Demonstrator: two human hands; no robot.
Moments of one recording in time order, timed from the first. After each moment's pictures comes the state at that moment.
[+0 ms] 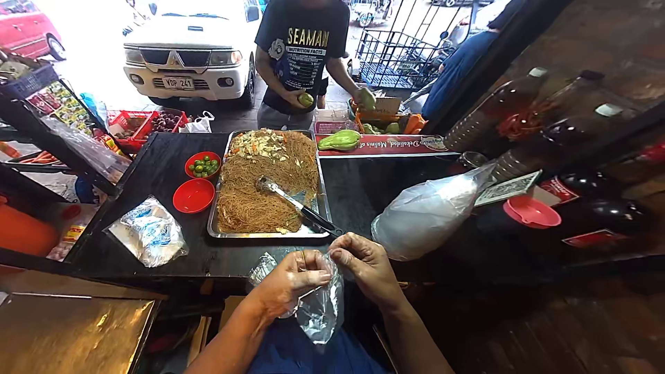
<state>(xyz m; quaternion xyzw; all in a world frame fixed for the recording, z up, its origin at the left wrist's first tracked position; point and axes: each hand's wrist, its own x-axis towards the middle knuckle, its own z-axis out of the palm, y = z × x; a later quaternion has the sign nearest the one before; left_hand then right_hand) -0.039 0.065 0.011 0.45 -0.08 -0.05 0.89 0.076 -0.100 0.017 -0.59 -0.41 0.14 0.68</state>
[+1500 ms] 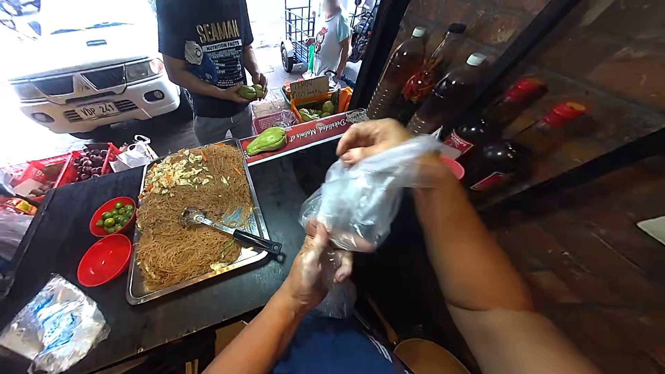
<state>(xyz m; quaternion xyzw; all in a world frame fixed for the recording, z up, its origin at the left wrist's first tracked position) 0.105 -0.068 0.019 0.30 -0.11 -0.07 0.94 0.299 -0.209 0.138 -0.70 -0.42 0.14 0.57</state>
